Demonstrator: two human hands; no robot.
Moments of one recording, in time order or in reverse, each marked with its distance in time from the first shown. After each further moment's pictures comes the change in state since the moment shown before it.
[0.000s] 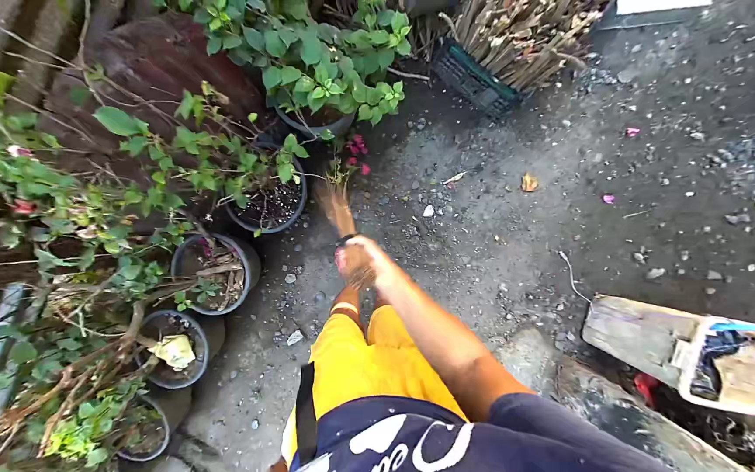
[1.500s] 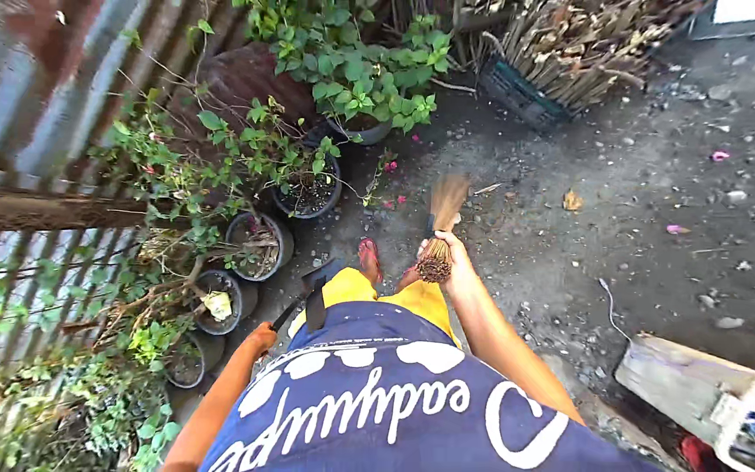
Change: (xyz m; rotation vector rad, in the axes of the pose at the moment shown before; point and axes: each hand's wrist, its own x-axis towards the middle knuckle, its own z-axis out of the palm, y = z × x) left_hand 0.120 0.089 -0.028 0.671 -0.238 -0.375; right_hand -0.181 -0.074 -0.031 0.068 0.316 -0.296
